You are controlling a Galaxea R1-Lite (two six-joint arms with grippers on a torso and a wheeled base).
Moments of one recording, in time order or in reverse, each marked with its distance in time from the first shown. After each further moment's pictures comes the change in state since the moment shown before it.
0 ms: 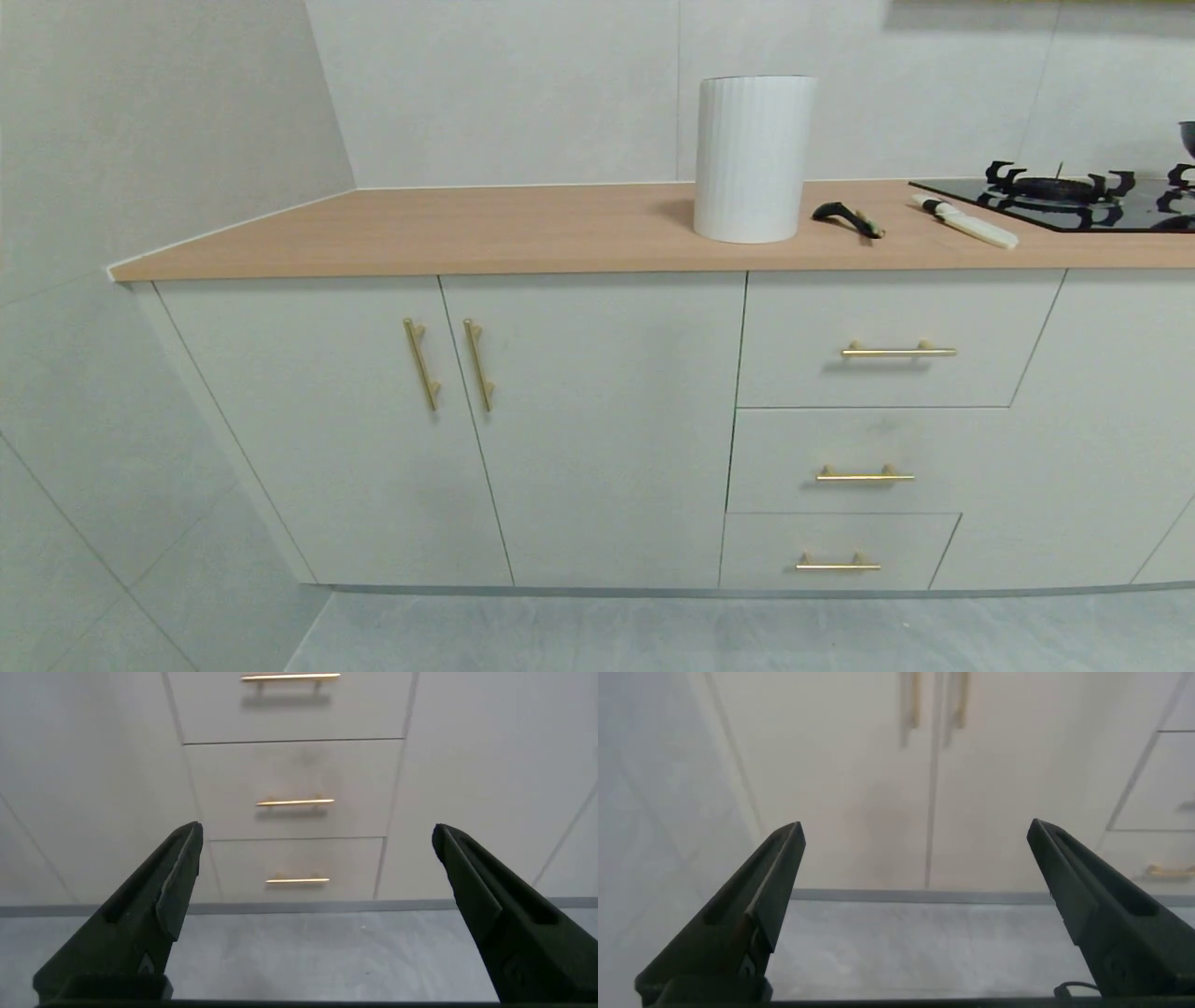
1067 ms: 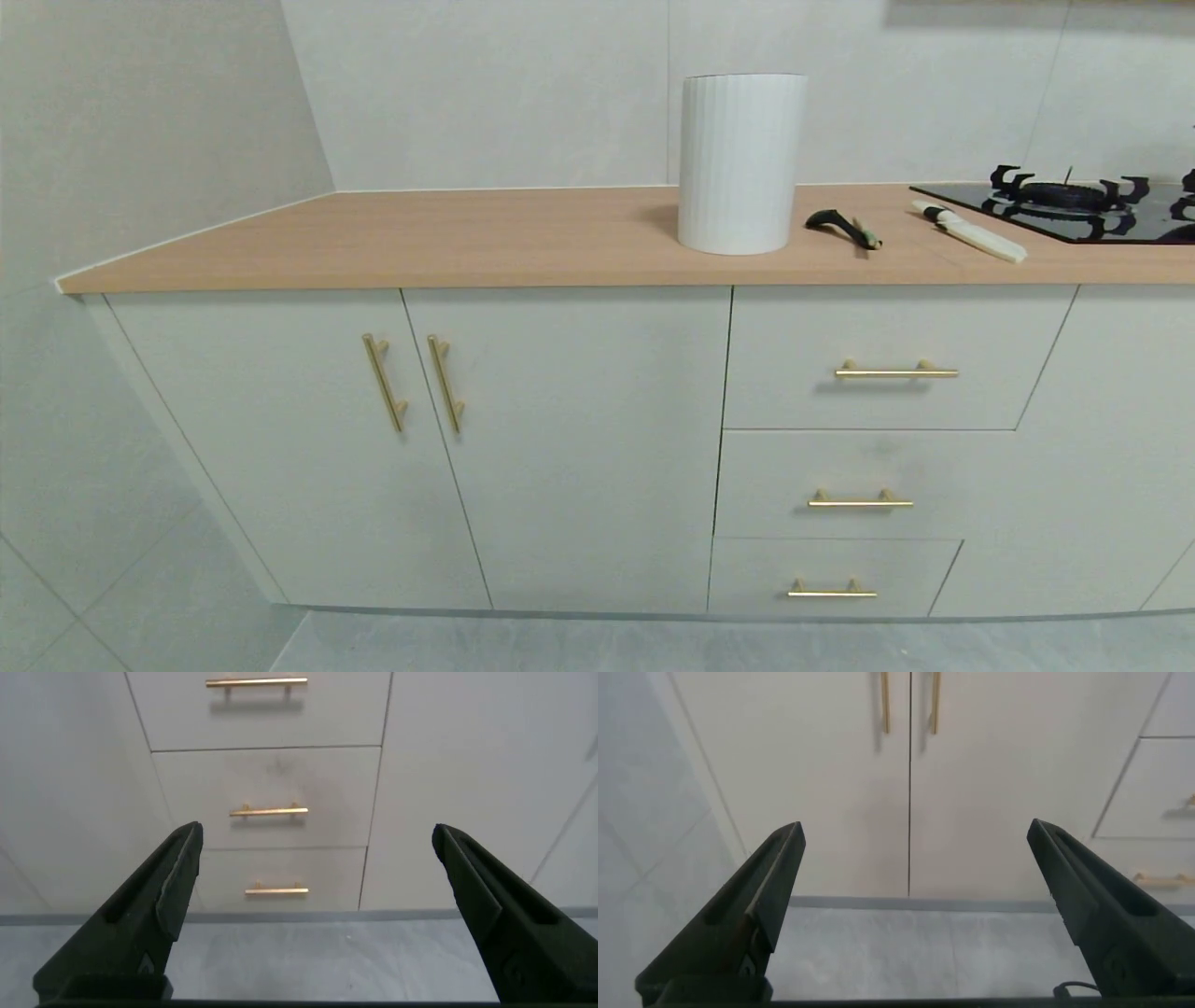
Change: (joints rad) left arm -0.001 0.000 0.000 0.000 0.000 0.000; right arm 0.000 0.000 0.000 0.000 0.000 0.000
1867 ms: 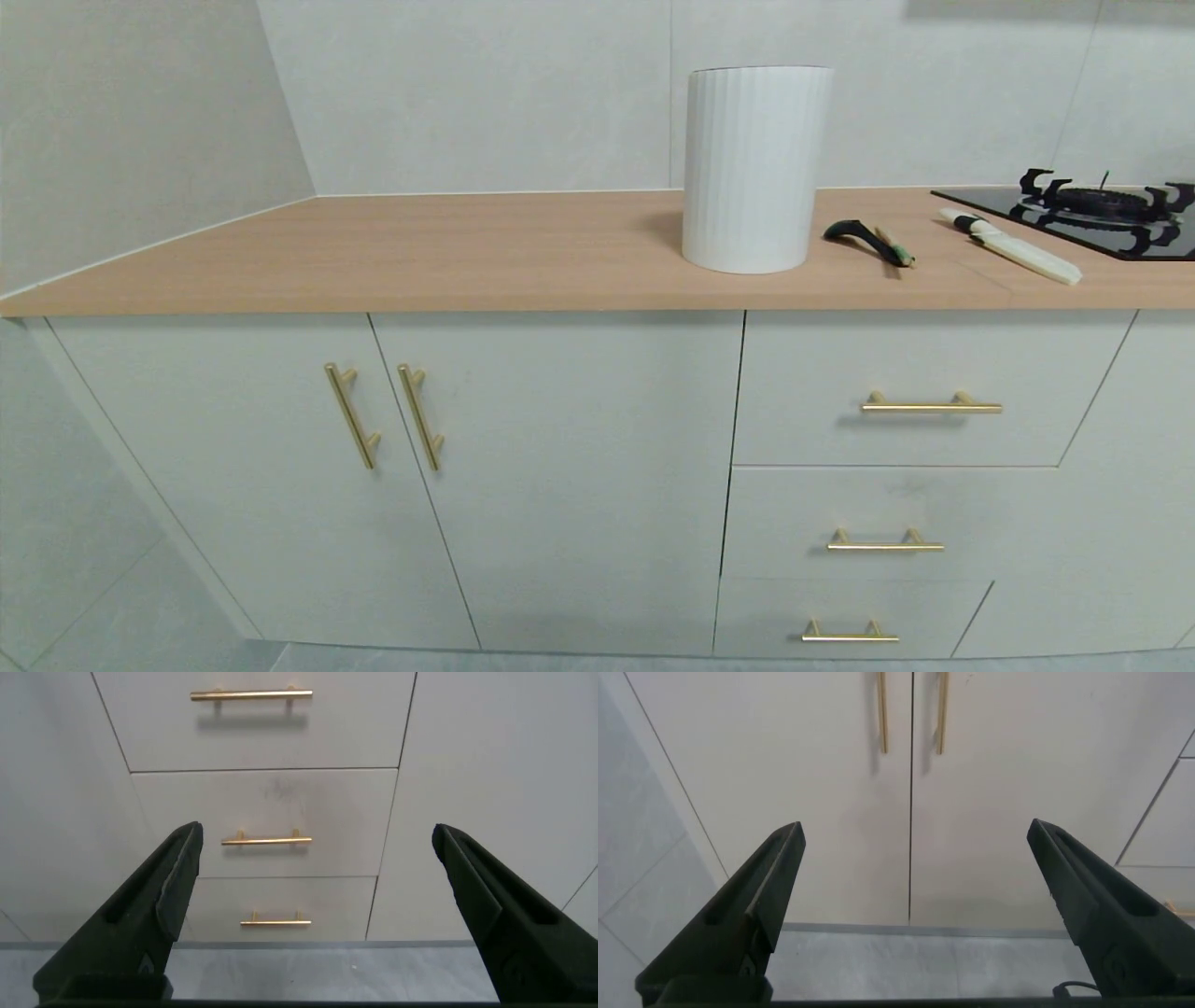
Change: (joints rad) left arm 0.001 0.000 0.000 0.000 0.000 0.000; right arm 0.000 0.000 0.000 0.000 0.001 -0.004
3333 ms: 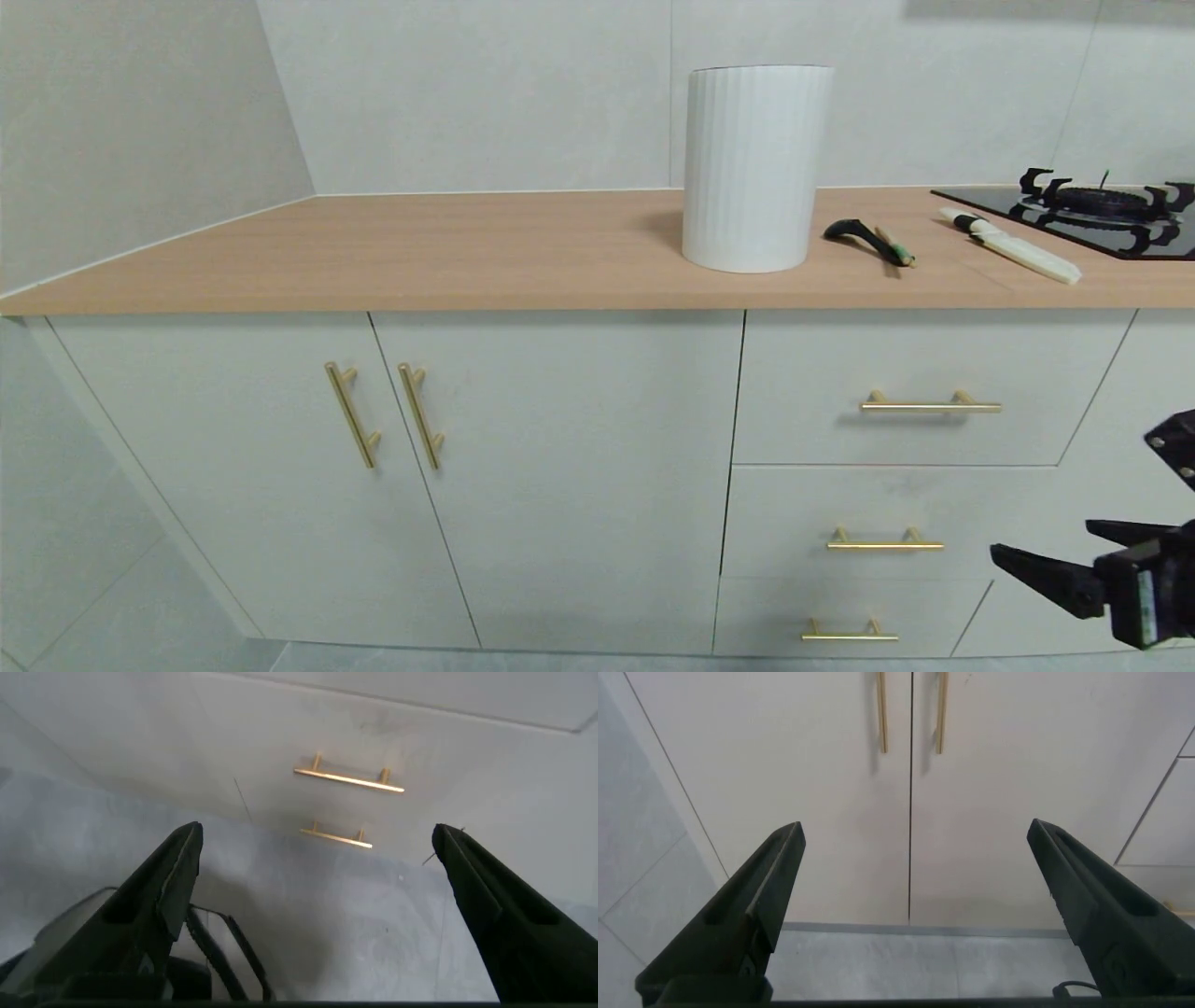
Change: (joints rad) left arm 0.000 0.000 0.000 0.000 0.000 0.000; right arm 0.232 1.166 -0.403 -0.214 0.030 0.020
